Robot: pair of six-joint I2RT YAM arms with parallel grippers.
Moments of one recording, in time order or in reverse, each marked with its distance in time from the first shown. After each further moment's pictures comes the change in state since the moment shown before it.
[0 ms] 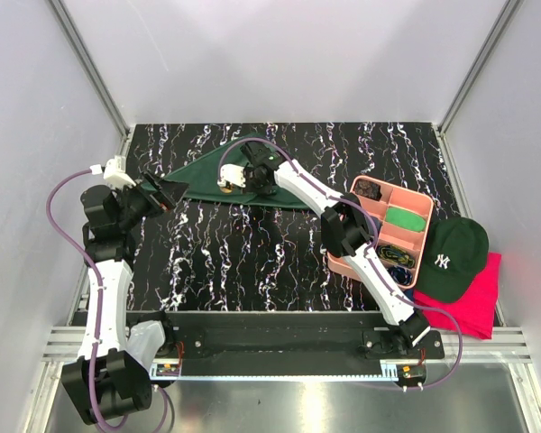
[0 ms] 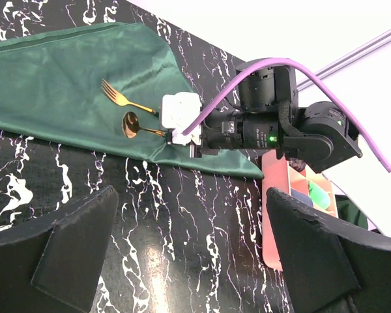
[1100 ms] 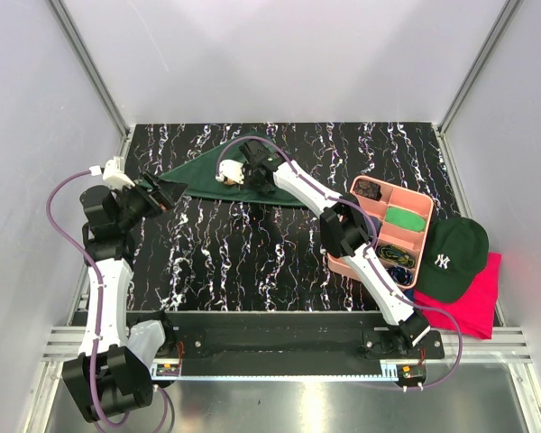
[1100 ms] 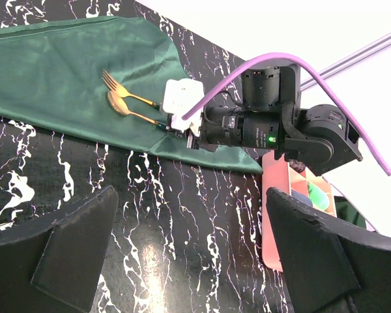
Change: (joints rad) left arm 0.018 0.014 -0.011 0.015 0.015 -0.008; right arm 0.005 0.008 0.000 0.060 0.050 0.093
